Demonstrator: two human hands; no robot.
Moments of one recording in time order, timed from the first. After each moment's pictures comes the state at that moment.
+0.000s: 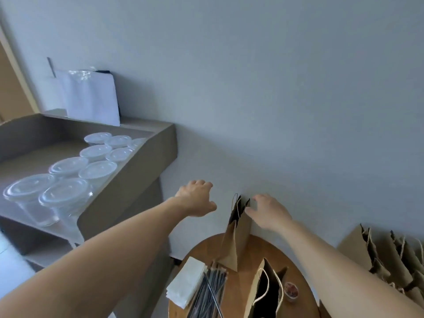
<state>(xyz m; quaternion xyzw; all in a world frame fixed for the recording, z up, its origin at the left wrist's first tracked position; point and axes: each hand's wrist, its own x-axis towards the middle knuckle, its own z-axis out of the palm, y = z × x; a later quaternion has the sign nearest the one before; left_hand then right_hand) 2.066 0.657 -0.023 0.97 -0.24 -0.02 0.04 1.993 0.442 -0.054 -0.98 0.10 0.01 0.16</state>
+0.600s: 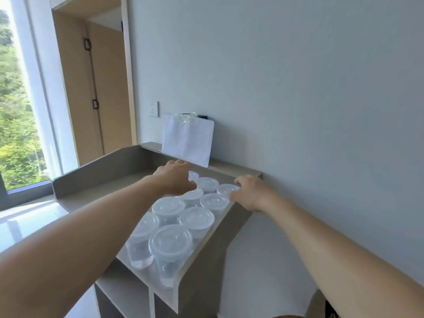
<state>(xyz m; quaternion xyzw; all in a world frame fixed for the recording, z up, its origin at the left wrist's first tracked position) 2.188 0.957 0.110 0.99 -0.07 0.09 0.06 2.188 0.722 0.091 -0.99 -0.11 -0.06 0.10</state>
